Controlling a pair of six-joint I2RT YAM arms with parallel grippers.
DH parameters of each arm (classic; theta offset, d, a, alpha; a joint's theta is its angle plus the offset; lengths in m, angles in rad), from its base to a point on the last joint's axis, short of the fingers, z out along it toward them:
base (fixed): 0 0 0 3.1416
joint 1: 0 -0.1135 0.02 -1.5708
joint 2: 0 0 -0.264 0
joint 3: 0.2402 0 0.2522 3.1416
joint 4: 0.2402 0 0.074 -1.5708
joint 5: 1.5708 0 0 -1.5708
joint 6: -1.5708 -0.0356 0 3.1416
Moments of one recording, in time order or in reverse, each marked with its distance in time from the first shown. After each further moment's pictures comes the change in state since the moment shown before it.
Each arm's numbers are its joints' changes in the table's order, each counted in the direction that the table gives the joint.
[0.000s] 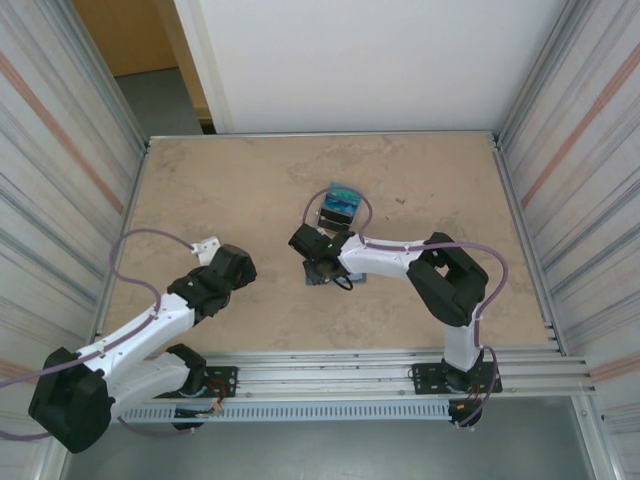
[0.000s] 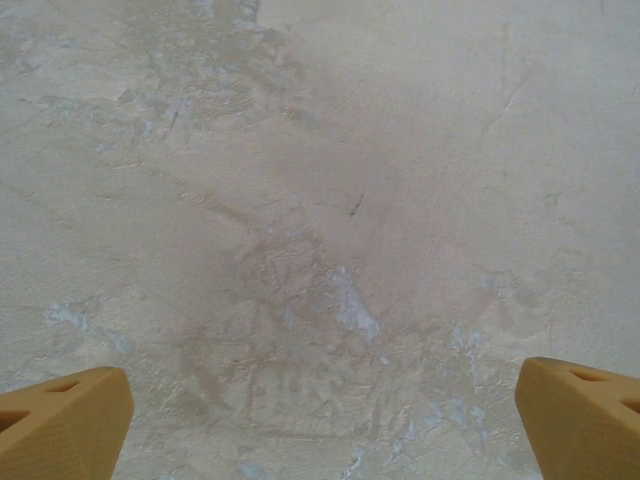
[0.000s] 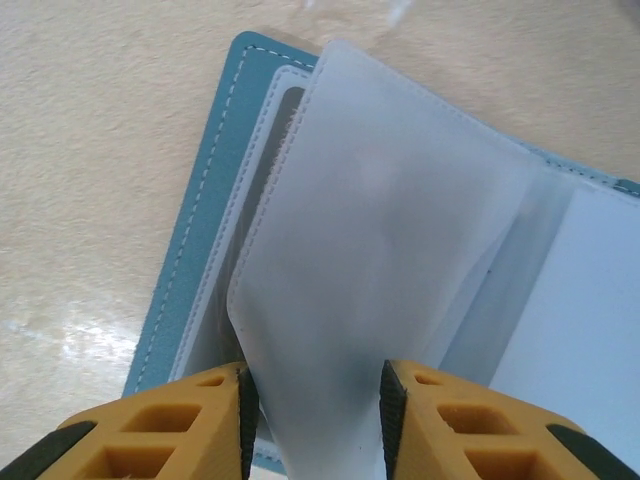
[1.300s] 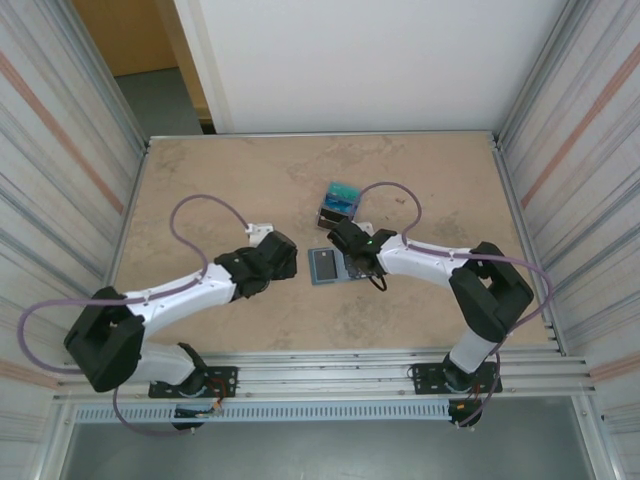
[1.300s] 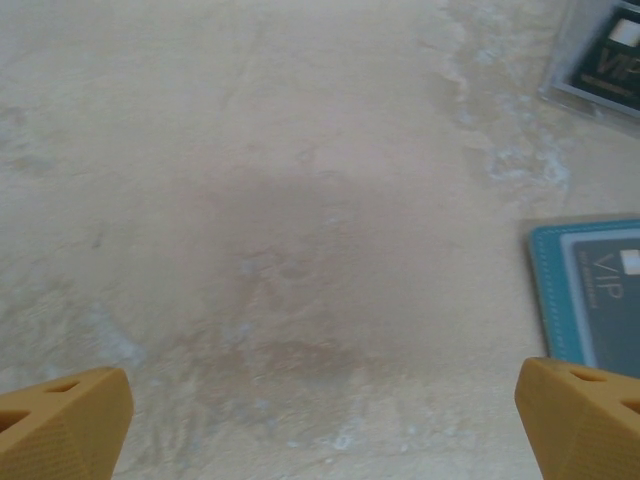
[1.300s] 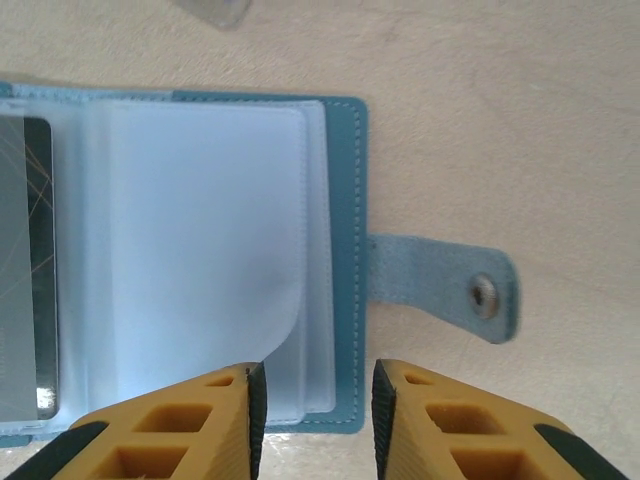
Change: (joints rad) left arm 0.224 -0.383 0.269 -0.053 0.018 -0.120; right arm 0.153 0.249 -0.240 0.026 0.115 -0.090
